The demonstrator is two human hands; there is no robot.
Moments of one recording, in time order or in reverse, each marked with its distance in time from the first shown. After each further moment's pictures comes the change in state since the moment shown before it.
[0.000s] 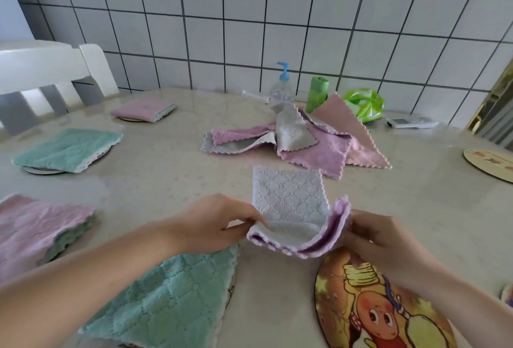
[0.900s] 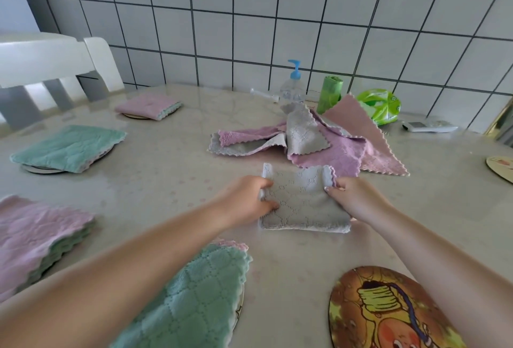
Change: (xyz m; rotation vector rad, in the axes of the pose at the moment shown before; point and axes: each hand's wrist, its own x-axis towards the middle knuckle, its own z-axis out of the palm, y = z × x) left_hand 0.066 -0.015 0.010 -0.177 0.091 -0.436; right_hand 0.126 0.036 0.012 -0.208 0.071 0.361
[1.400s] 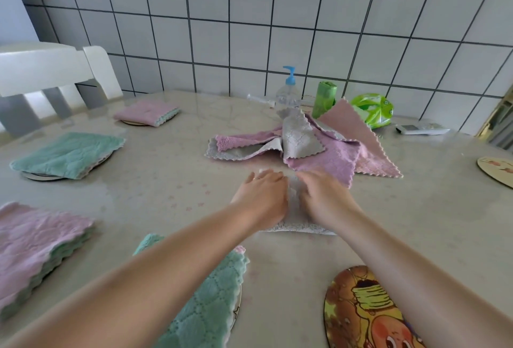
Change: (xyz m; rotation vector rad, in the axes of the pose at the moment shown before) left_hand 0.021 0.017 0.022 0.452 0.083 0.144; right_hand -0.021 -0.043 0.019 -0.231 0.125 -0.307
